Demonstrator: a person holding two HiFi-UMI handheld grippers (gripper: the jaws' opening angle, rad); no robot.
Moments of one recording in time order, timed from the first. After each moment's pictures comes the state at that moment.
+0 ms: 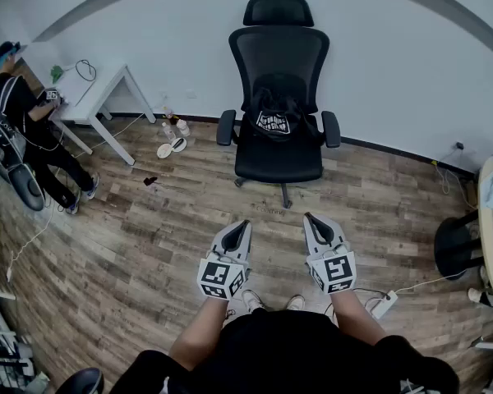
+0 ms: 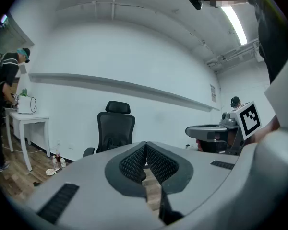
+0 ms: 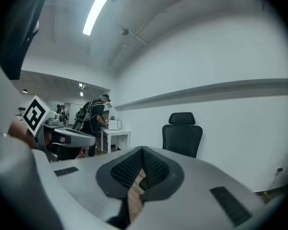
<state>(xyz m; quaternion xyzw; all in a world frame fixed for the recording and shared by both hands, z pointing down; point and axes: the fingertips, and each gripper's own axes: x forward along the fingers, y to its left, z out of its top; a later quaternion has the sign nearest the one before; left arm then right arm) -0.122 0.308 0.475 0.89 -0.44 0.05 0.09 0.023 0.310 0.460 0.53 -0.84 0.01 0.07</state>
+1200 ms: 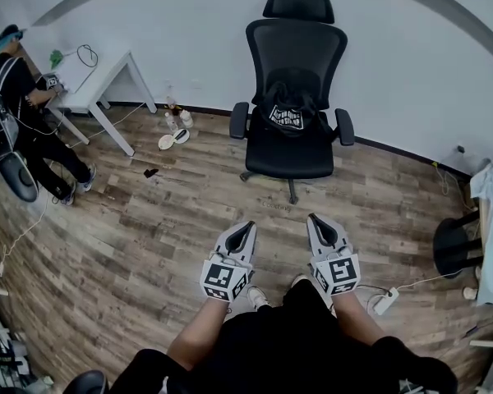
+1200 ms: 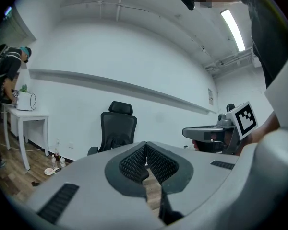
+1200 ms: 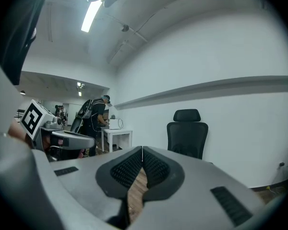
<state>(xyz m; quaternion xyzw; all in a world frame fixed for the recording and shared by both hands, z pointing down) -0.191 0.303 0.489 0.90 -0.43 0.04 0.10 -0.049 0.301 0.474 0.54 -0.84 0.03 0.07</state>
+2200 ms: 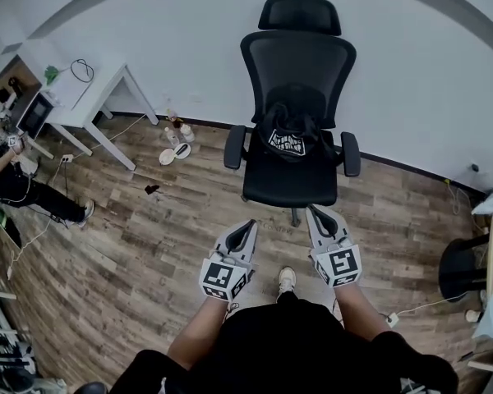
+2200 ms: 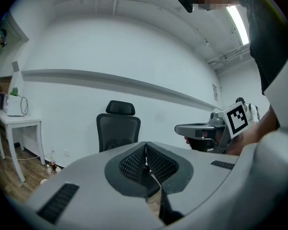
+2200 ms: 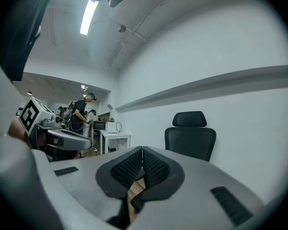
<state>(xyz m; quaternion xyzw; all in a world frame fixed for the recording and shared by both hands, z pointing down) -0.130 0.144 0.479 0.90 -0.43 0.05 0.08 0.004 0.121 0.464 0.50 -0.86 0.00 0.06</state>
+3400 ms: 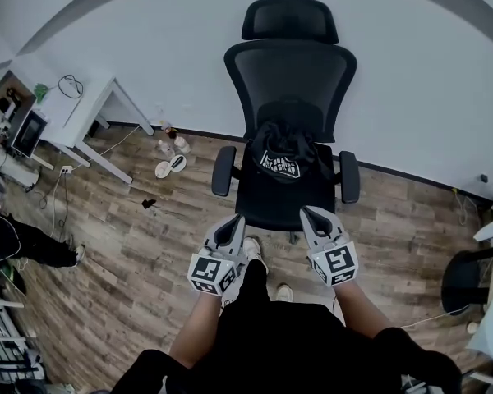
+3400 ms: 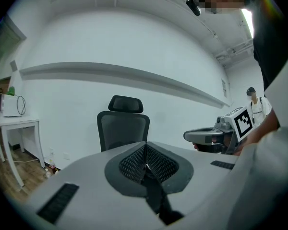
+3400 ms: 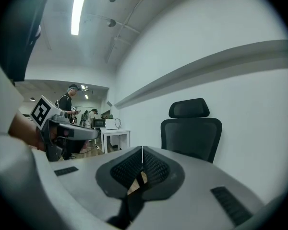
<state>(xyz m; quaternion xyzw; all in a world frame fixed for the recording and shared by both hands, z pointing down) -0.101 -0.004 0.491 0.88 -0.45 0.07 0.09 0.050 -0.012 0.499 0.48 -0.88 0.04 0.07</state>
